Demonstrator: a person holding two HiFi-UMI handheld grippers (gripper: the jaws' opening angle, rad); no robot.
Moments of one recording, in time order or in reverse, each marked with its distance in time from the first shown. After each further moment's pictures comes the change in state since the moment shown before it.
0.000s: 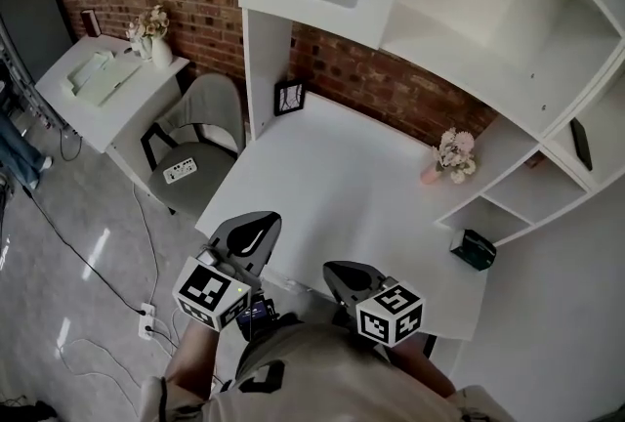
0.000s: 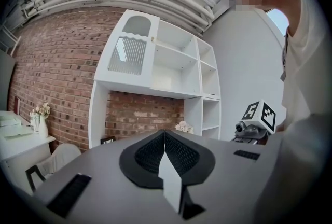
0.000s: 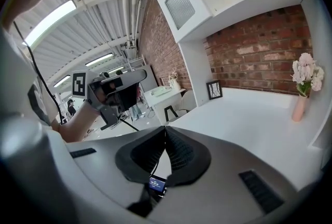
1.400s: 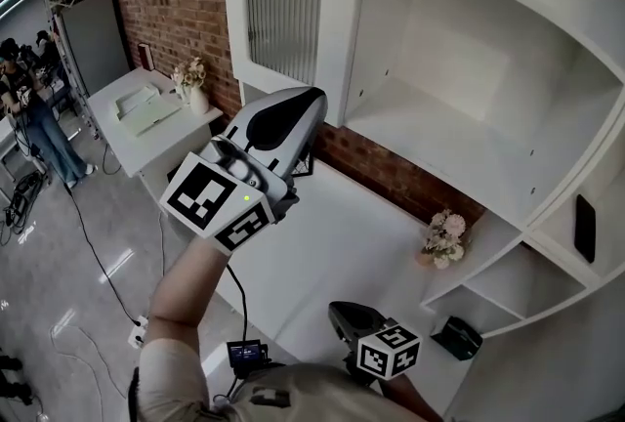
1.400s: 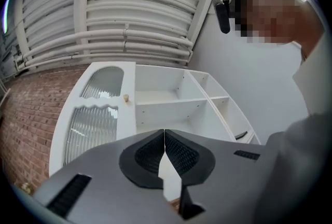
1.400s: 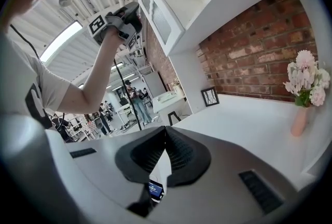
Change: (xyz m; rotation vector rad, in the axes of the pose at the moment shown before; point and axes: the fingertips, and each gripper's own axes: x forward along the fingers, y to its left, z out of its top) left arm 0.161 -0.015 0.309 0.306 -0.512 0.091; right arm -0.054 -0.116 0.042 0.027 -0.039 0.164
